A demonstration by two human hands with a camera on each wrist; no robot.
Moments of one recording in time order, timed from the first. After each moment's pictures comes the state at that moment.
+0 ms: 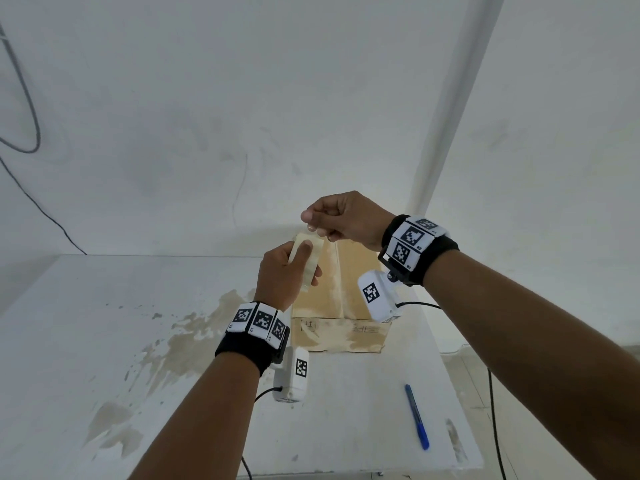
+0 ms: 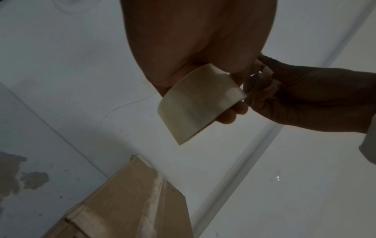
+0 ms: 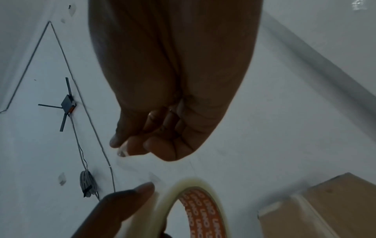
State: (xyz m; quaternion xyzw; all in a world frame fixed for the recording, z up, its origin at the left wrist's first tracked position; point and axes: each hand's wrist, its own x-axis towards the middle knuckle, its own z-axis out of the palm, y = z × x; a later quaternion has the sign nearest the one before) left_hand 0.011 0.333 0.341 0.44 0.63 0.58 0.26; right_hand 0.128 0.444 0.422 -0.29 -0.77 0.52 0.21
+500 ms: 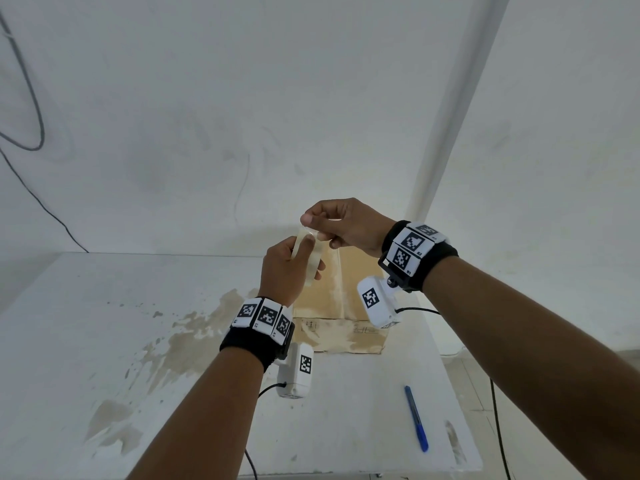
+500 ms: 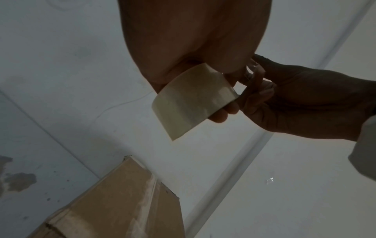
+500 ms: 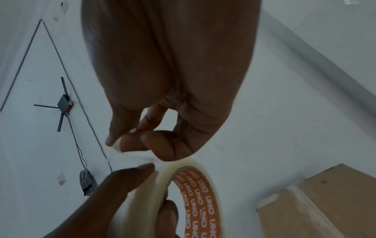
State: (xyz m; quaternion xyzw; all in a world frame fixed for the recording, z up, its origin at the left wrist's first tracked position) left_hand 0.015 0.336 0.348 0.43 0.63 0.59 0.25; right_hand 0.126 0.438 0.419 -0.29 -0.77 0.53 0.20
